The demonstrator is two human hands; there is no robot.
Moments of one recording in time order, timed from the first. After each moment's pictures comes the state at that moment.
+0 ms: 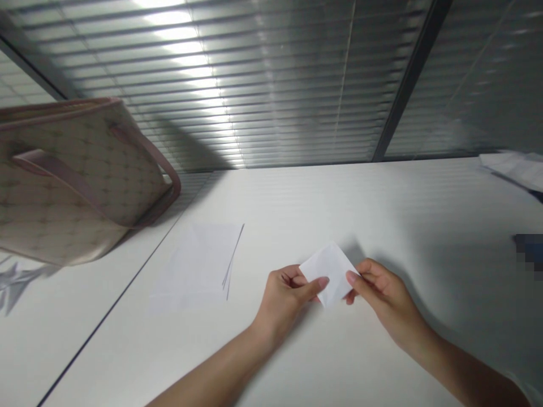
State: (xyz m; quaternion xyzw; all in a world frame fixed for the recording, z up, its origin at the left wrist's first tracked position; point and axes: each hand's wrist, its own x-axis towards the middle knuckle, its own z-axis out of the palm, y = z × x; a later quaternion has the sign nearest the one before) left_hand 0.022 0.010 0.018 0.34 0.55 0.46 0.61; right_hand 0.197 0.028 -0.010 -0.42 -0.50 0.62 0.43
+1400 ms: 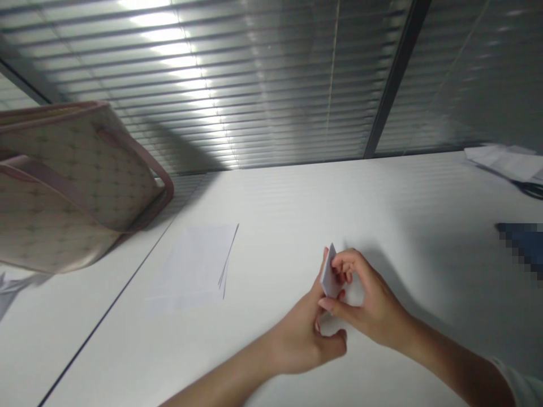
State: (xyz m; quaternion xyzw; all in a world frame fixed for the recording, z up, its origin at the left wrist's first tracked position) left_hand 0.034 -0.017 0.020 0.57 0.41 0.32 0.63; right_hand 0.194 0.022 0.001 -0.38 -0.75 0.36 0.40
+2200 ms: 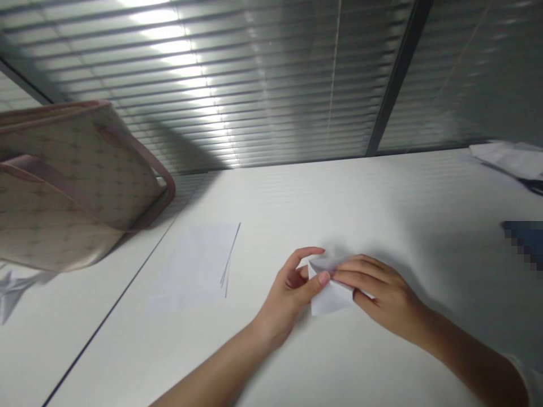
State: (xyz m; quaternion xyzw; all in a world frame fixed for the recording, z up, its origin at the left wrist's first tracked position) left_hand 0.025 0.002 0.028 0.33 0.43 0.47 0.70; right_hand 0.214 0.038 0.003 -0.23 -0.87 0.13 0.41
